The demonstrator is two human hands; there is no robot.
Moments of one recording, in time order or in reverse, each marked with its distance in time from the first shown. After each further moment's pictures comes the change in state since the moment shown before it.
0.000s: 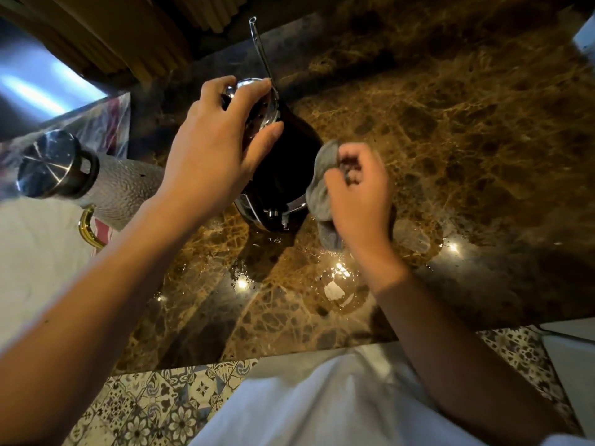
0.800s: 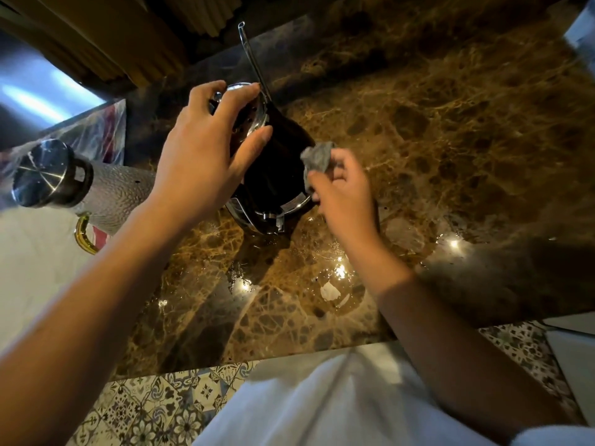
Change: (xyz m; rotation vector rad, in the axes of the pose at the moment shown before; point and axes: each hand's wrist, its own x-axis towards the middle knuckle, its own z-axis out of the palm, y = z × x) left_hand 0.001 0.000 0.000 -0.023 -0.014 -0.013; right_hand 0.004 -0.003 -0.002 0.244 -0.176 0.381
